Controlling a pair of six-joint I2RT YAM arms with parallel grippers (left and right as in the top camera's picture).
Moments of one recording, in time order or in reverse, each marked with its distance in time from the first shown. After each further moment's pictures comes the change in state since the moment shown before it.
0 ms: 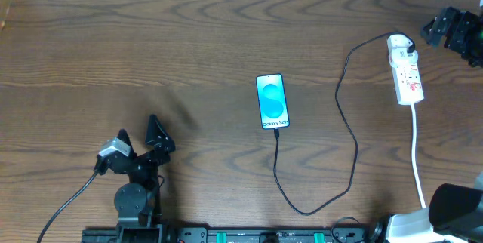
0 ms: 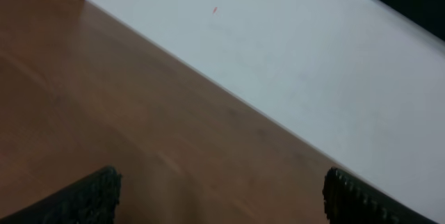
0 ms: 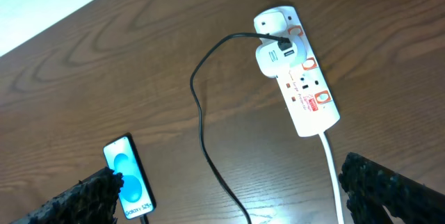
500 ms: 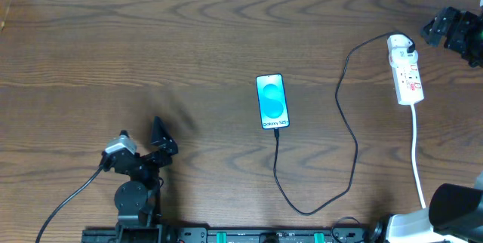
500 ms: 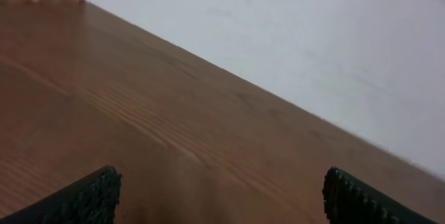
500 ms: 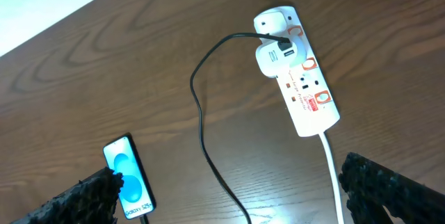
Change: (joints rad) left arm 0.000 0.000 0.017 -0.066 0.026 0.126; right arm 0.000 0.000 0.000 0.000 0.000 0.000
